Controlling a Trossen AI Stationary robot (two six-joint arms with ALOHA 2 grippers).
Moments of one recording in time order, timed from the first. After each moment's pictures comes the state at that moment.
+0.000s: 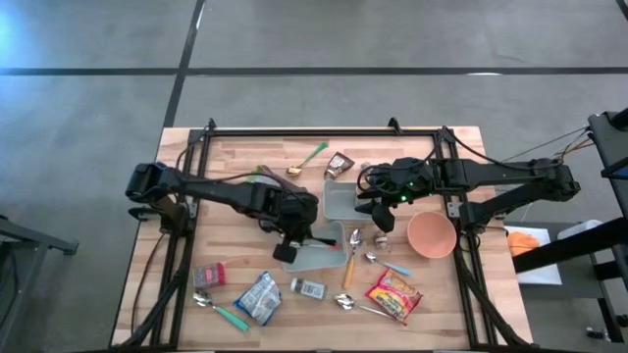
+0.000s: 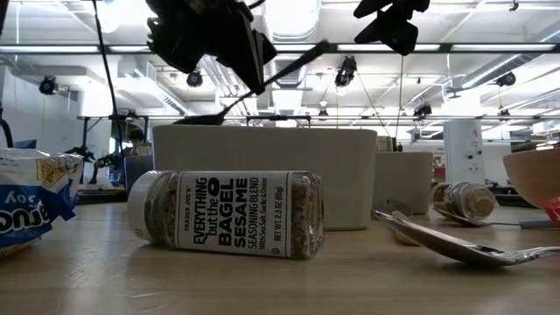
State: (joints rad) left arm -0.11 1.72 1.38 -0.72 0.08 -2.93; right arm 0.01 1.19 1.09 -0.54 -0.03 0.45
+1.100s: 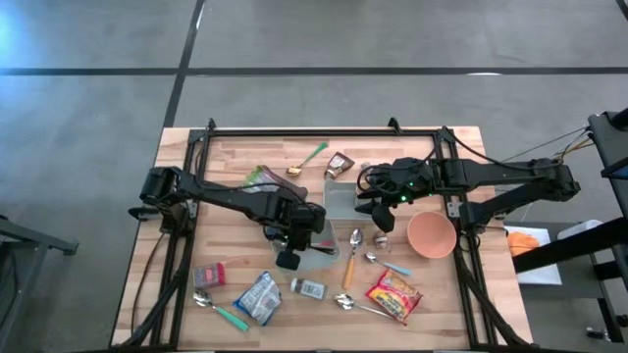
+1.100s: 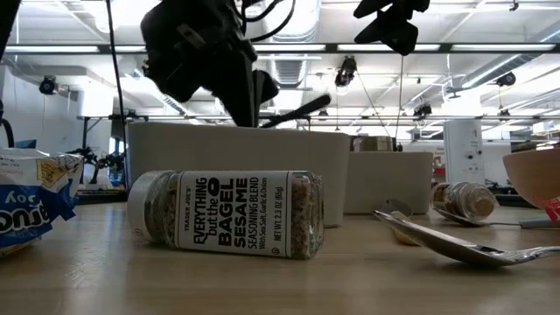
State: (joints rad) left arm -0.13 1.83 1.36 -0.72 0.15 -2.99; right arm 0.01 1.19 1.09 -0.54 -0.03 0.45
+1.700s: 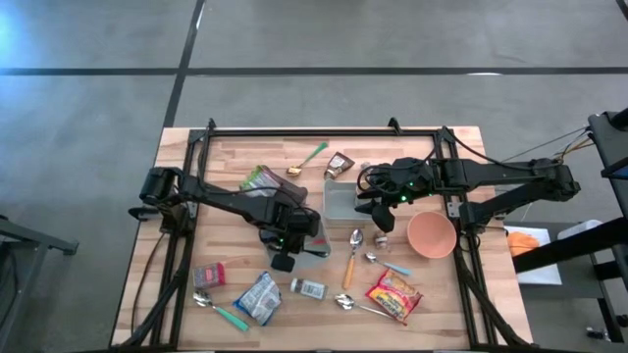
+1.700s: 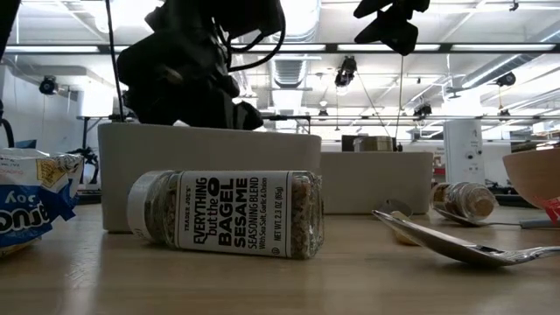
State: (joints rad) left arm -0.13 1.83 1.21 -0.62 0.17 -3.03; right arm 0.01 1.19 1.09 -0.54 -0.03 0.45
